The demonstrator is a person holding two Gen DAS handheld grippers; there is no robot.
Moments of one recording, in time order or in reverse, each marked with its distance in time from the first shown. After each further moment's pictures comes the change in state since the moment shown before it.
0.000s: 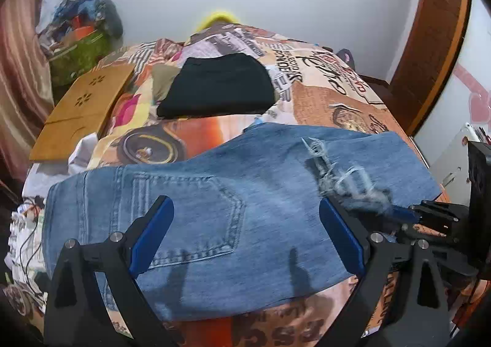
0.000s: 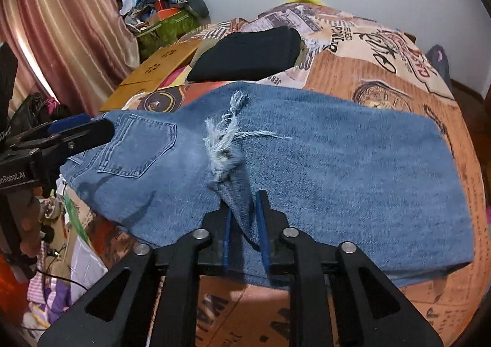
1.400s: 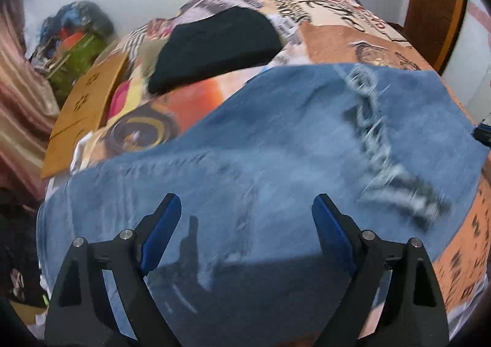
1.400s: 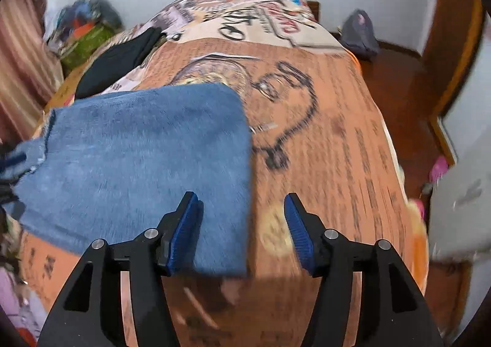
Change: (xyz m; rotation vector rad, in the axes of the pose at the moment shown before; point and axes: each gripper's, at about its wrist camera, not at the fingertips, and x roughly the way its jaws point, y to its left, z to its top) left arm 0.074 -0.010 -0.017 0.152 0.177 0.150; right arm -0.055 -0.177 -0.041 0.239 0.022 -0.275
